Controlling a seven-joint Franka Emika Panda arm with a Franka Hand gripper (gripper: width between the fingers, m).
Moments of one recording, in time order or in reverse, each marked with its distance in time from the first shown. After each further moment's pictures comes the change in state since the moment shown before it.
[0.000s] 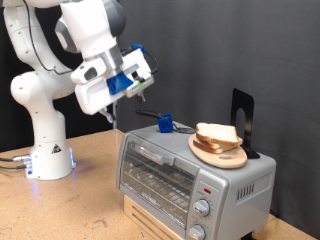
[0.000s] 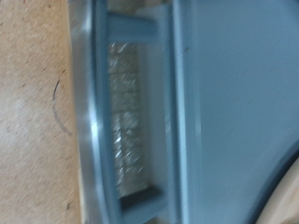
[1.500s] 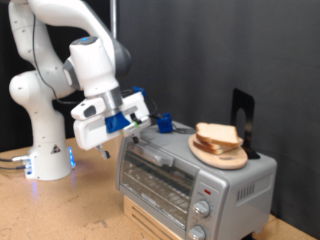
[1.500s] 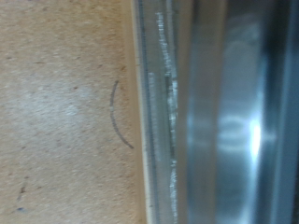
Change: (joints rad) arm -0.018 0.117 0.029 -0.179 -0.073 0.329 0.011
